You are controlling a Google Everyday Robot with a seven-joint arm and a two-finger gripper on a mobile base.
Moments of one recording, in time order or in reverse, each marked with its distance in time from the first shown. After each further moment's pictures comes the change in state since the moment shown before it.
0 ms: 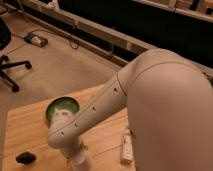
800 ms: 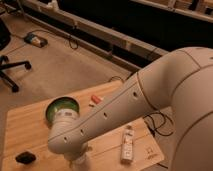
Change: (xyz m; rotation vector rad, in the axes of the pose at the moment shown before) arm 0.032 -0.007 -0.037 0.012 -0.023 0.011
